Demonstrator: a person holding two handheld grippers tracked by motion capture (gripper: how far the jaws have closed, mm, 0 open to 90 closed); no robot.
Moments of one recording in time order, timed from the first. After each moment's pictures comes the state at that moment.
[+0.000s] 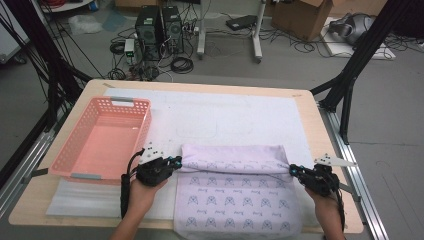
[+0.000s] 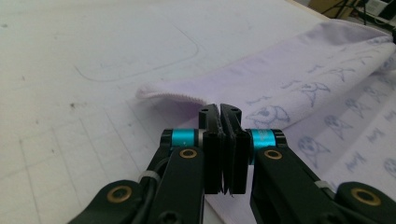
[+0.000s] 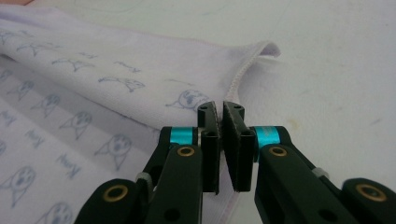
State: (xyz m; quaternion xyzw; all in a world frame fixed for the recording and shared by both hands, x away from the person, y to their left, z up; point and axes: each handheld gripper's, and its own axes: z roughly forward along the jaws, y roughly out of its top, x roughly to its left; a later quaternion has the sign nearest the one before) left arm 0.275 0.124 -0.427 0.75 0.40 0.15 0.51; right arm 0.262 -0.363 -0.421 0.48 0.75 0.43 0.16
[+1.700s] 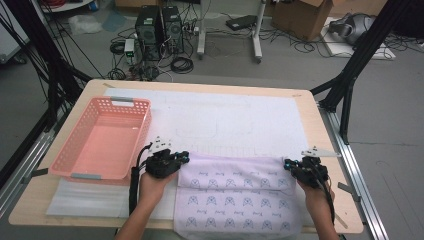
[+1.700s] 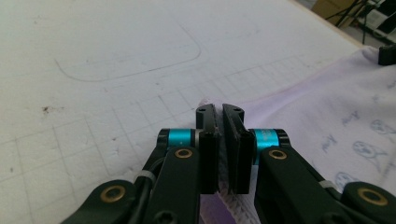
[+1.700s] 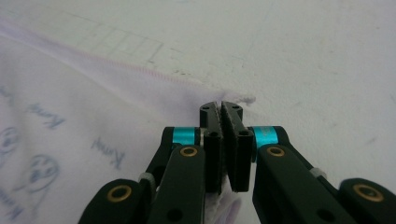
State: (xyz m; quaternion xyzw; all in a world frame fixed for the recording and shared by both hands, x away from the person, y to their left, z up) left arm 0.300 0.108 -0.429 0.73 0.44 0.12 0.51; right arm 0.284 -0.342 -0.423 0.50 0.76 0.37 0.20
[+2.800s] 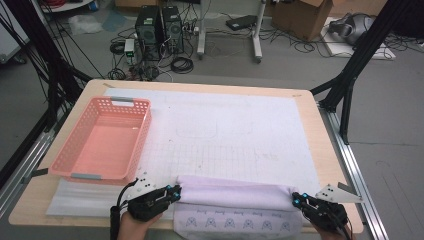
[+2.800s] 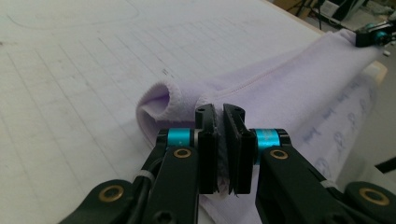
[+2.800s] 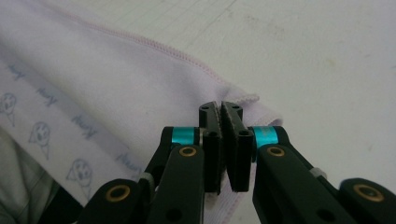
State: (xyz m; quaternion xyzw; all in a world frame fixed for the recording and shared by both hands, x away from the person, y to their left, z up) left arm 0.201 0.130 -0.437 0.76 0.37 0.10 0.52; right arm 0.179 -0.348 -0.418 0.44 0.79 0.39 0.19
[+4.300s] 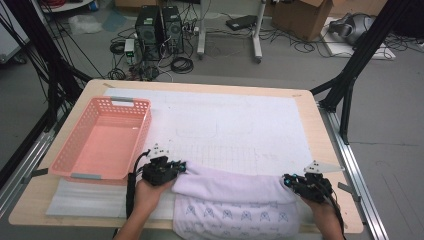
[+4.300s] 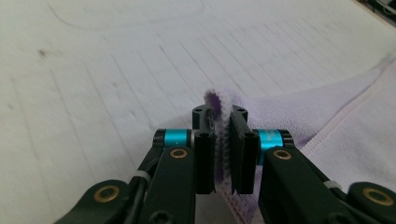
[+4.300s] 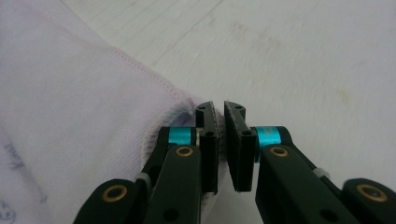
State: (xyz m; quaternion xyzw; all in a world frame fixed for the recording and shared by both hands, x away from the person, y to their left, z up) left arm 0.301 0.115 -0.440 0.75 0.46 0.11 0.47; right arm 0.261 -0.349 -0.437 0.43 0.80 0.39 0.15
